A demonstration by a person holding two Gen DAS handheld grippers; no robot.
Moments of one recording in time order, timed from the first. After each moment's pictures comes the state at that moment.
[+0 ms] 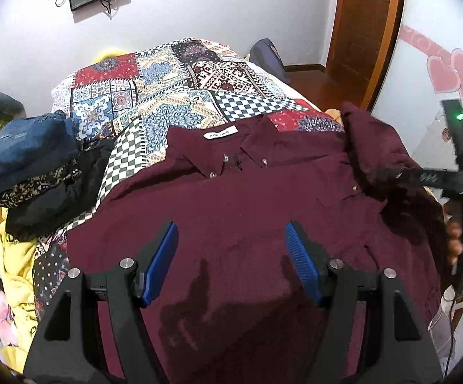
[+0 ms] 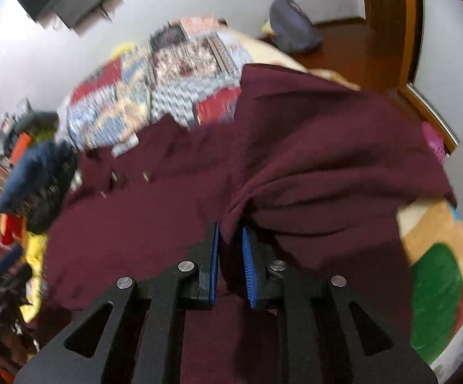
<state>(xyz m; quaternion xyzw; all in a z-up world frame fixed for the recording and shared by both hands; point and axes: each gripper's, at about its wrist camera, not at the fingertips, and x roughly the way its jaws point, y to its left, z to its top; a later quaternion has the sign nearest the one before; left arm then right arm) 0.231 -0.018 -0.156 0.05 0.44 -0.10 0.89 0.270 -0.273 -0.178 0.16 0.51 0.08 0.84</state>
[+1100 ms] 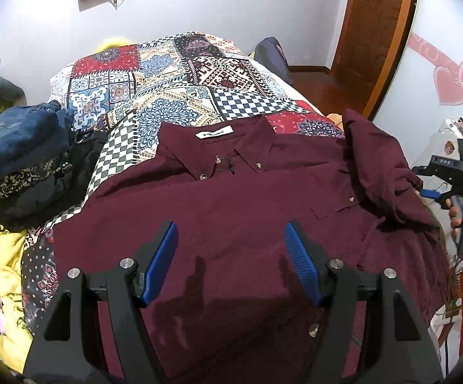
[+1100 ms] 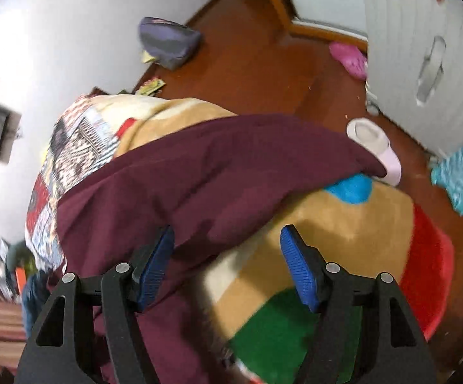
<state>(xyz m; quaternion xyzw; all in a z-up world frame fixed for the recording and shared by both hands) 0.247 -0.030 -0.160 0.03 0.45 -0.09 0.89 0.274 -0.459 -0.228 0.39 0.49 -0.11 0.77</state>
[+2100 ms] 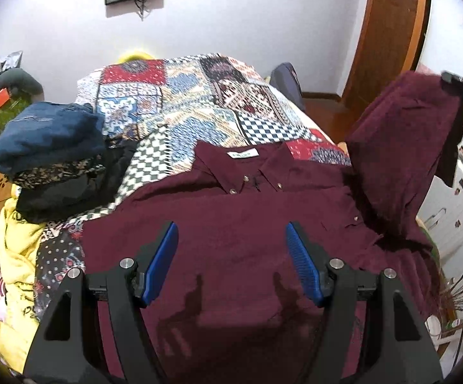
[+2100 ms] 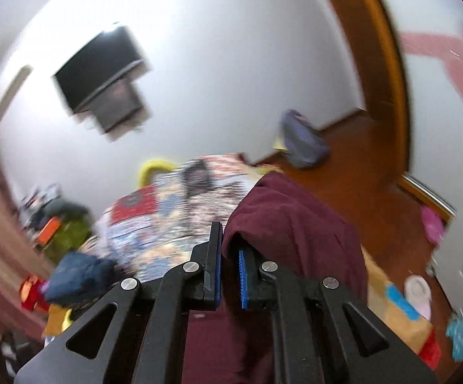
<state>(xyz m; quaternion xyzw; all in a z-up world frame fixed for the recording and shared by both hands) 0.218 0.019 -0.126 -0.01 0.40 -0.06 0.91 0.257 -0.299 0.027 0.20 0.27 0.09 0.94</state>
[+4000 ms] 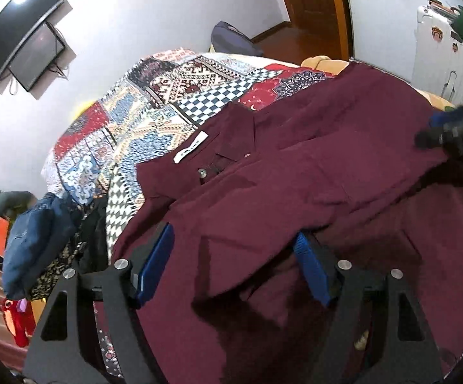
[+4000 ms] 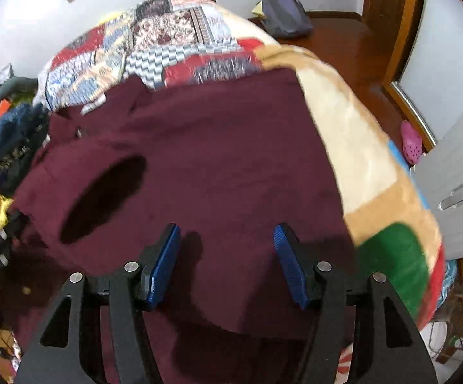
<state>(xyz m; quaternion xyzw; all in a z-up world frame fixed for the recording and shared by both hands) 0.264 -0.084 -0.191 0.27 0.43 -0.13 0.85 0.244 -0.322 -0.178 0.08 0.55 0.06 0.83</state>
